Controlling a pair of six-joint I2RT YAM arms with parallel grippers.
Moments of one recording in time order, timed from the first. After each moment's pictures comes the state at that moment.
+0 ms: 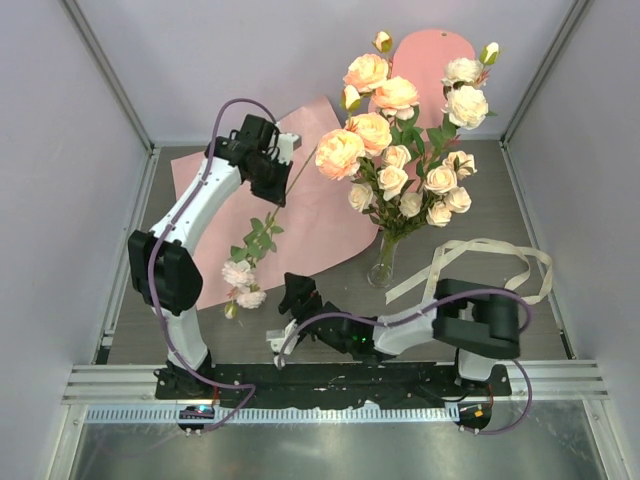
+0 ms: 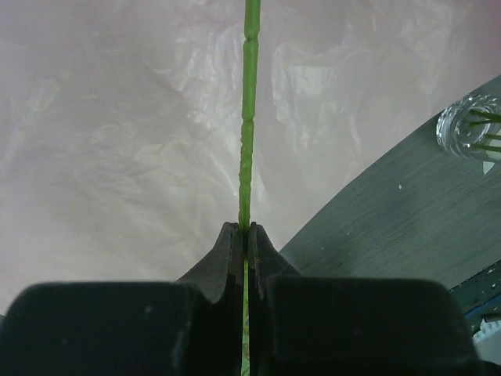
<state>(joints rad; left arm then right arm) -0.38 1.86 1.85 -1.01 0.22 0.04 1.38 1.66 0.61 0.81 0.40 -1.19</state>
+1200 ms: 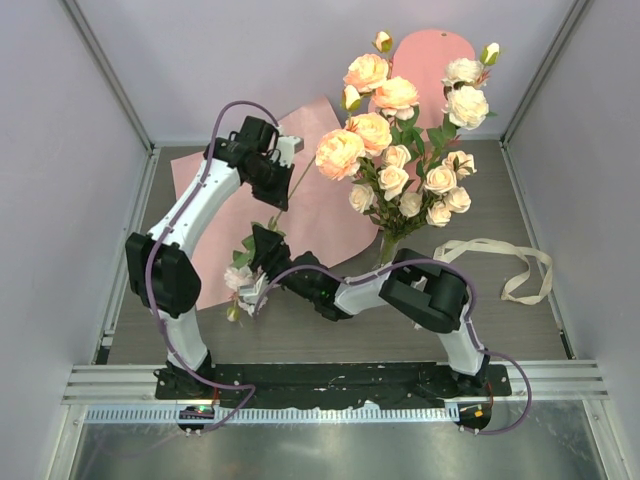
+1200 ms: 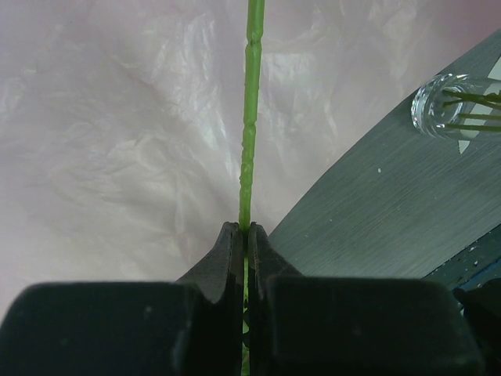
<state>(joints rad) -0.39 1.84 1.83 -1.03 0.28 0.06 1.11 2.04 1.01 1.05 0.14 -1.60</state>
